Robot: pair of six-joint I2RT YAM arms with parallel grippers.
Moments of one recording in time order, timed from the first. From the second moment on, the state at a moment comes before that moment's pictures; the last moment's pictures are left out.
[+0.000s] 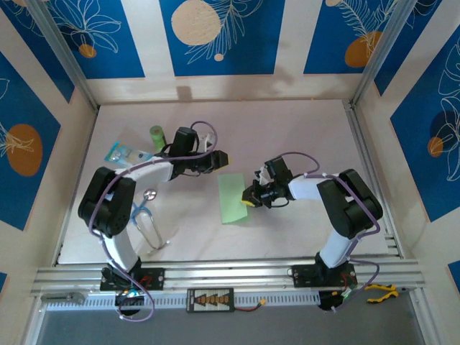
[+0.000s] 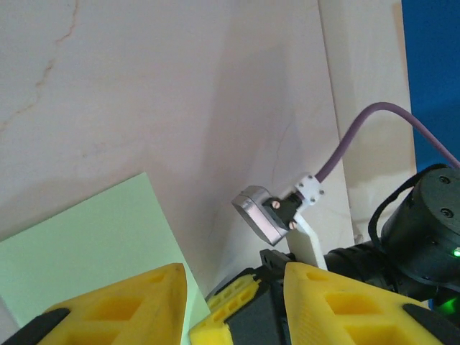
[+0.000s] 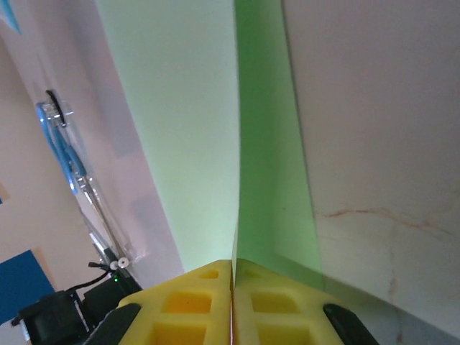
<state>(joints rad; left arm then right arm) -0.46 1.76 1.07 0.00 0.68 -0.69 0.46 1.71 0.72 -0.04 -0.69 0.88</state>
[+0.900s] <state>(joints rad) -0.71 1.39 0.68 0.08 0.46 -0.17 0.57 1.57 0.67 0.01 -0.48 1.20</state>
